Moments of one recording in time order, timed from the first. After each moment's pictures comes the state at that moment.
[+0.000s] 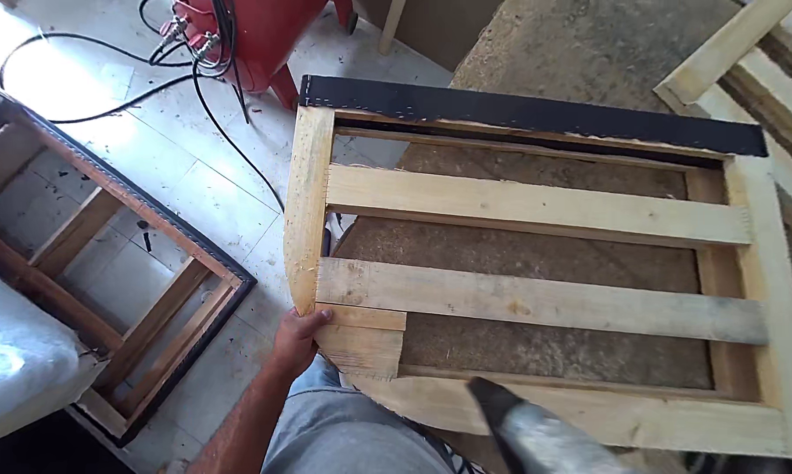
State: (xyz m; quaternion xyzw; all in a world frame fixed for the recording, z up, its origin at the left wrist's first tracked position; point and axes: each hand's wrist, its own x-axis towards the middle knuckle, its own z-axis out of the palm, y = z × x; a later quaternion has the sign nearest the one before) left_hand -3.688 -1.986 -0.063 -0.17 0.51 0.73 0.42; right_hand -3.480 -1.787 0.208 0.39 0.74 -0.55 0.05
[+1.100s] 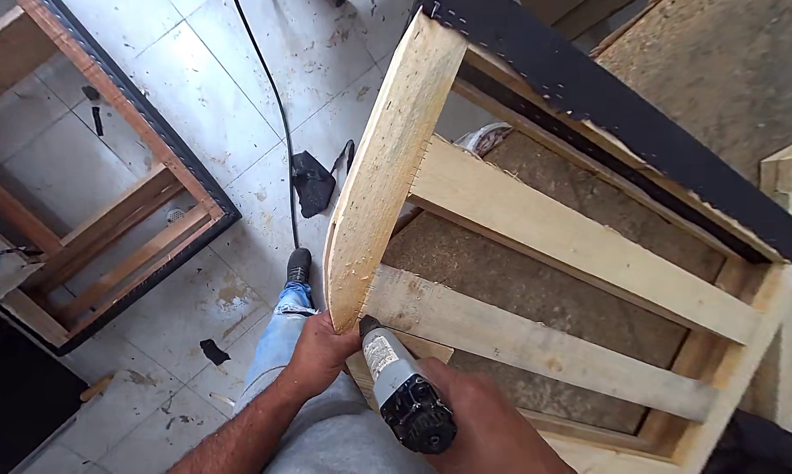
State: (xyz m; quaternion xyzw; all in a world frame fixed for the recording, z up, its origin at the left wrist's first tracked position) left_hand -3.707 -1.995 -0.066 -0.16 0.47 0.74 0.46; right_hand -3.666 -1.815 0.091 0.17 0.84 -0.30 0.41
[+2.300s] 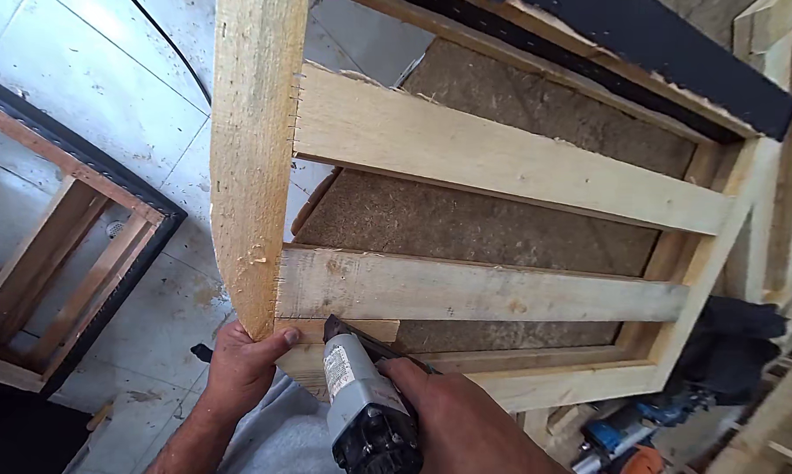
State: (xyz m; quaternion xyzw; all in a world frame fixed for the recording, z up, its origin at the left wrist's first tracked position) left_hand -3.699 -1.994 -0.072 -0.16 0.47 0.75 0.43; right_hand -3.631 -1.773 0.090 0.21 0.79 -0.32 0.48
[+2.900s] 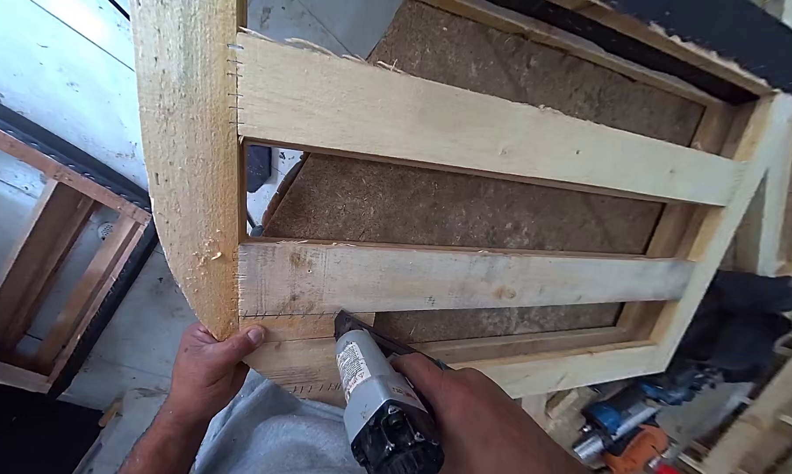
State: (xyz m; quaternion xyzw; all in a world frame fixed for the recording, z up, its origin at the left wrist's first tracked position) left_hand -3.699 -1.994 -0.070 -0.15 0.48 0.75 0.42; right_hand -3.593 -1.741 0.090 0.23 0.79 -0.33 0.45
